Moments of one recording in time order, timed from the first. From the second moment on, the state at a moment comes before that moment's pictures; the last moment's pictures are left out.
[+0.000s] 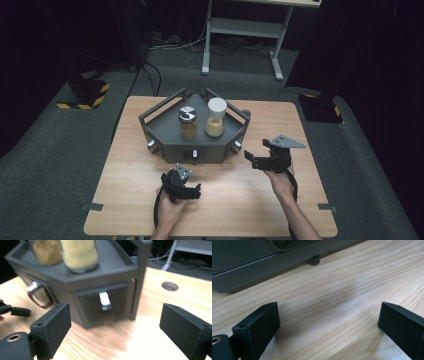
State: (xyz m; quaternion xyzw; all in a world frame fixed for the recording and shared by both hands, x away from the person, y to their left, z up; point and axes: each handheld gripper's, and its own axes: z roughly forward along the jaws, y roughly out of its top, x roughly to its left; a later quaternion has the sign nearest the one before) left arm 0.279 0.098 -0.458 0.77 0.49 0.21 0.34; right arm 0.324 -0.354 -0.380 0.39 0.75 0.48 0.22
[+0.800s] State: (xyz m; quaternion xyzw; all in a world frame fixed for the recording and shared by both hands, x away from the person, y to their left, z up) left arm 0.279 0.098 -0.458 0.77 0.49 0.21 0.34; right arm 0.289 -0.390 -0.461 0.50 0.71 0.44 0.23
